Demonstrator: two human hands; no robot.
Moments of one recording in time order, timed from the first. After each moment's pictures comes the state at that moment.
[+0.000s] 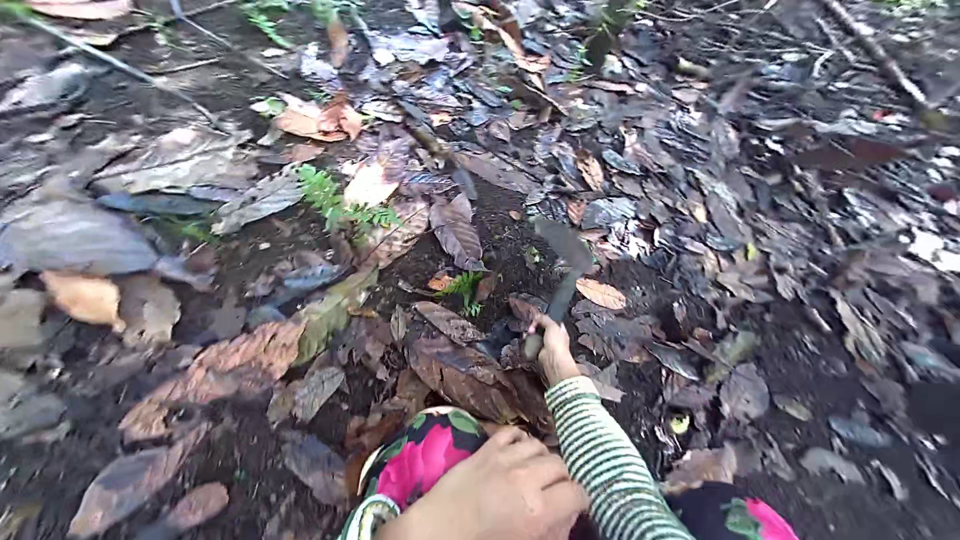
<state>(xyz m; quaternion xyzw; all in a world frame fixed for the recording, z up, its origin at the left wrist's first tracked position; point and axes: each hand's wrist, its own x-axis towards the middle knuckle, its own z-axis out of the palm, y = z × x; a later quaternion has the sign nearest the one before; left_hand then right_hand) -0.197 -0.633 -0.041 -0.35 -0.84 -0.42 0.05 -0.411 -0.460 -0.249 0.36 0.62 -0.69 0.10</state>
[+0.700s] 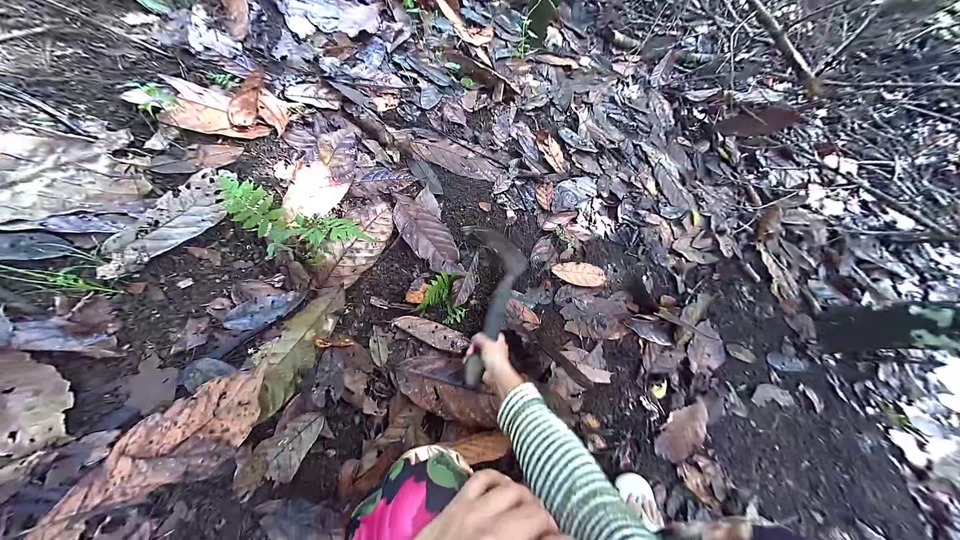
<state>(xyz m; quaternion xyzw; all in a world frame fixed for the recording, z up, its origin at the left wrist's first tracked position) -0.196 -0.705 -0.052 -0.35 -0.79 -0.50 -0.02 -0.359 -0.538 -0.311 0.37 0.65 -0.63 0.21</state>
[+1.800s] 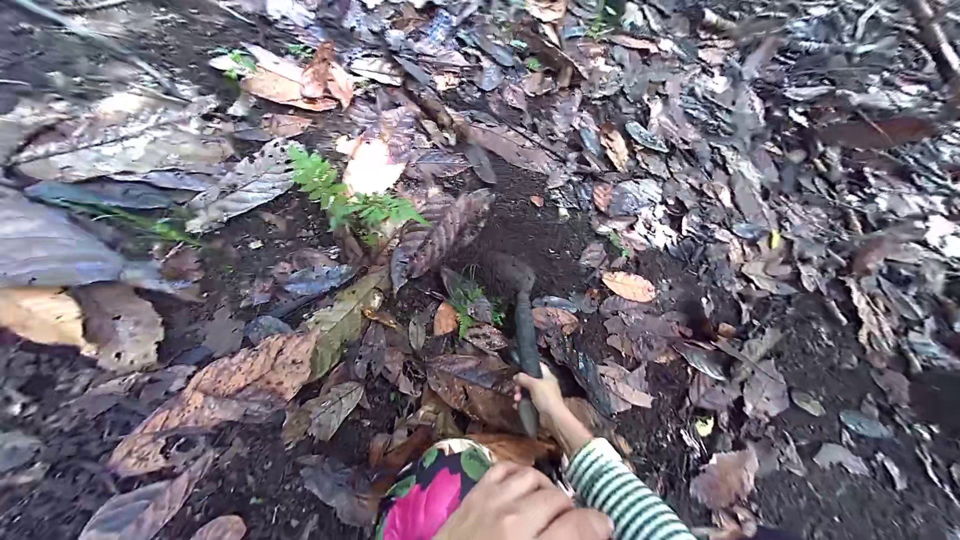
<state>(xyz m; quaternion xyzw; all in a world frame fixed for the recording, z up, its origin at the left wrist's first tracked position) -0.193 -0.716 -0.050 -0.24 -0.82 -0.52 0.02 -0.309 -0.512 -0.271 0.31 0.73 -0.52 0.32</state>
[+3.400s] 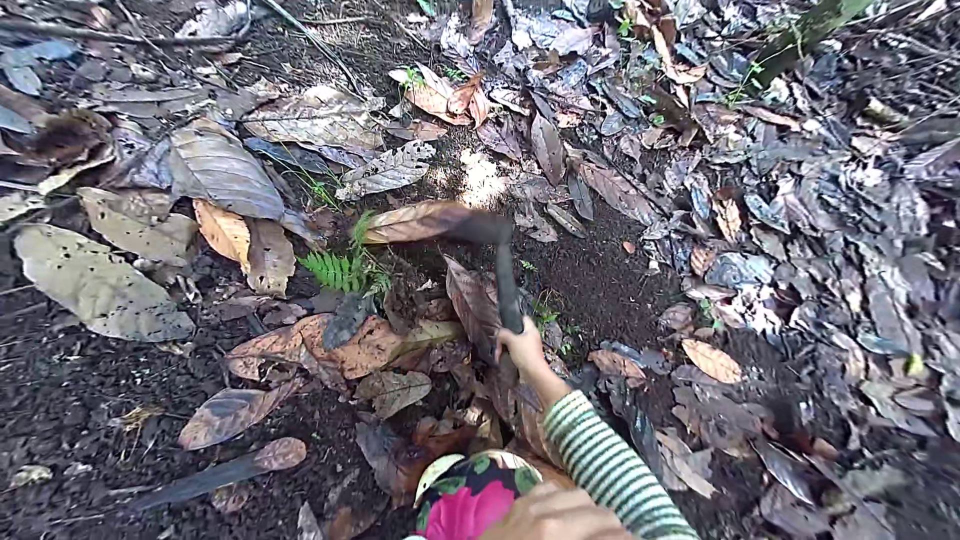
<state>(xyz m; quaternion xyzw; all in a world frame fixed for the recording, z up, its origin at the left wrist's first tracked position) -0.168 -0.739 -0.040 -0.14 -0.76 -0.63 0.07 -0.359 -0.695 -0.254 0.07 0.77 -0.52 0.36</state>
